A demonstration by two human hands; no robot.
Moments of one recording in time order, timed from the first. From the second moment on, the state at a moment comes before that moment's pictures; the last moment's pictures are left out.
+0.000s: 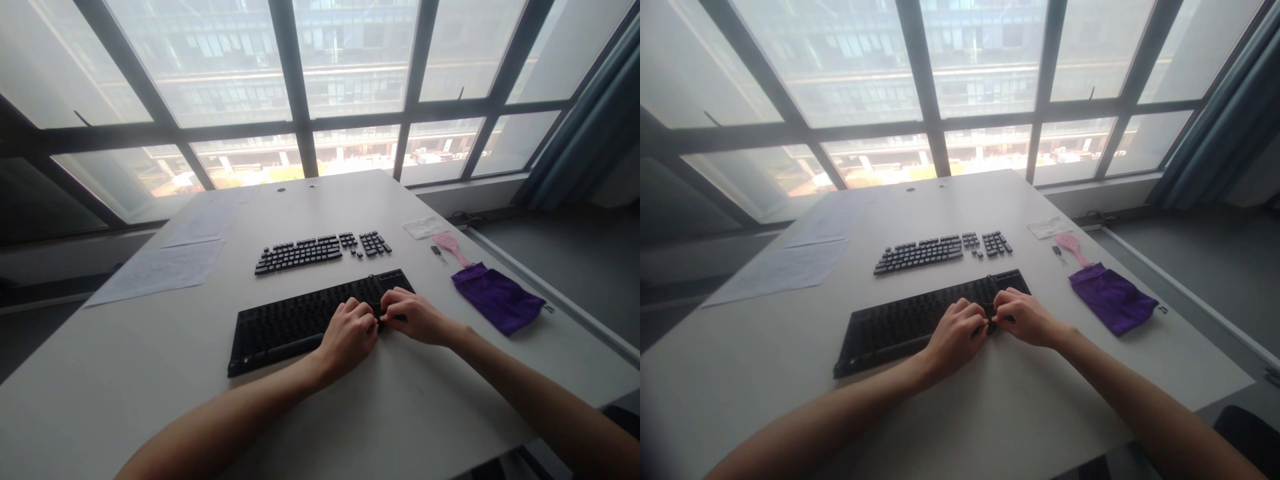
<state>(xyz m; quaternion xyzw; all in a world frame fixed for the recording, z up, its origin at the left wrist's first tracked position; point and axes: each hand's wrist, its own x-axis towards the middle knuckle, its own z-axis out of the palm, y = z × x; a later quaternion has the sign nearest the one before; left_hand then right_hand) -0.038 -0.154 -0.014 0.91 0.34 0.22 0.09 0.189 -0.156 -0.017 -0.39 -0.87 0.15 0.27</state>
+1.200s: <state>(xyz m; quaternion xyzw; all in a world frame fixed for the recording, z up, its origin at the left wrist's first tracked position) -0.015 0.015 0.020 0.83 0.51 0.19 0.11 0.169 -0.008 0.000 -0.50 -0.84 0.02 0.23</state>
